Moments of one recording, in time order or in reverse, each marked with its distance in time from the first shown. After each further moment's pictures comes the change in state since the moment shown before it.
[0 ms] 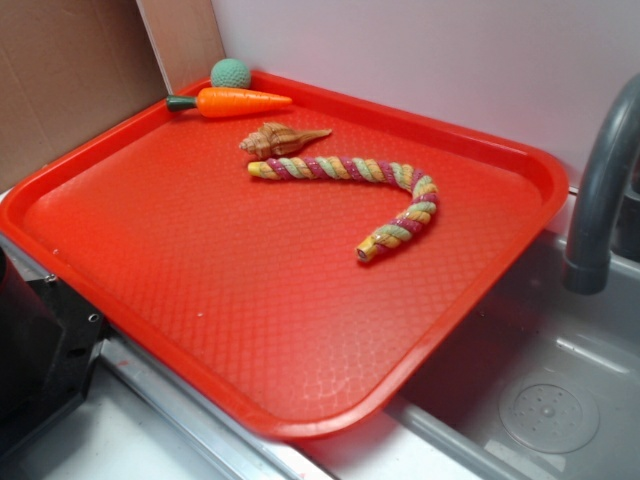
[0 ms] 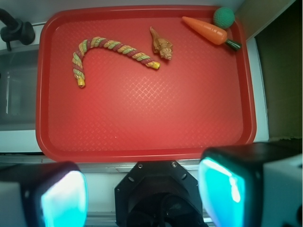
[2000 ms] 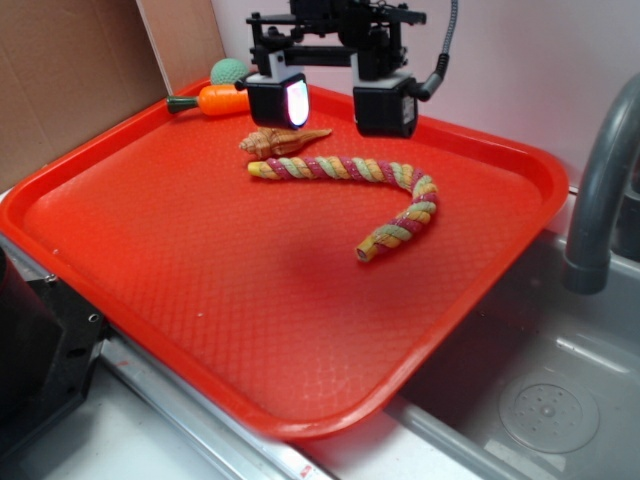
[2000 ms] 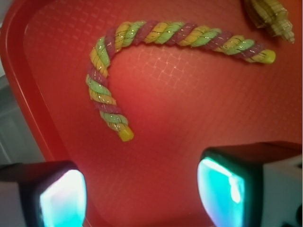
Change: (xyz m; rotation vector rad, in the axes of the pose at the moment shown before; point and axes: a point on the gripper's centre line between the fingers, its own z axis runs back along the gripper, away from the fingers) arm 0.108 -0.079 -0.148 -0.066 0.311 0.313
